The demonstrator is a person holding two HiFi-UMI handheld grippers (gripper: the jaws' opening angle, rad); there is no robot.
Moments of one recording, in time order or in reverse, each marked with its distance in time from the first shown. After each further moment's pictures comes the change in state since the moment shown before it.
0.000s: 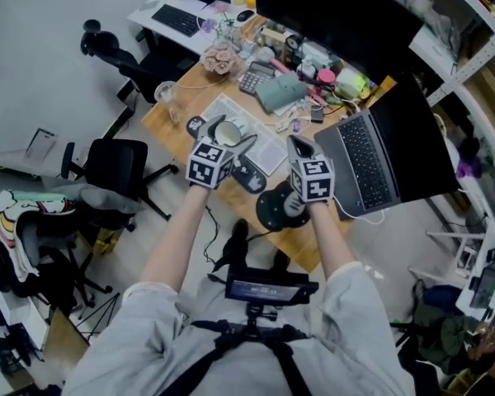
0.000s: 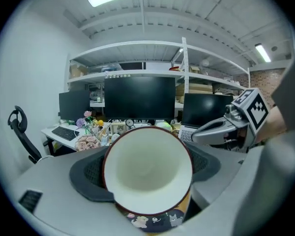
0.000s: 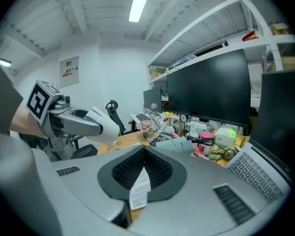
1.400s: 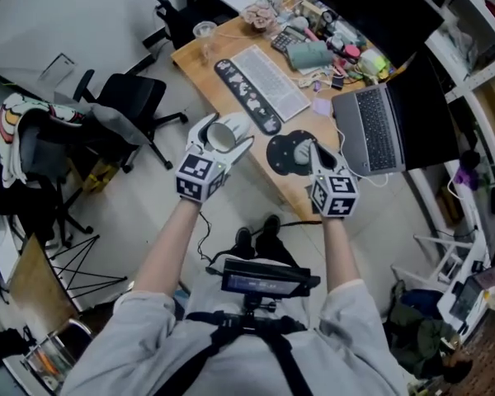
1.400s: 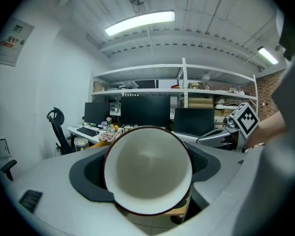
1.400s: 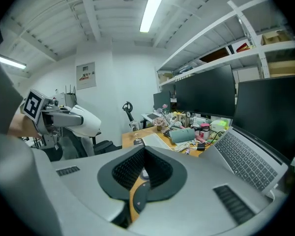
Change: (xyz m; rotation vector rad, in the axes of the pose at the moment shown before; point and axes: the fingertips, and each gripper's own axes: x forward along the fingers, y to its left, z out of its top) left arm -0.234 -0.114 -0.061 -0.093 -0.153 0.176; right arm -0.188 0.093 -0.075 -0.006 -0.023 0.089
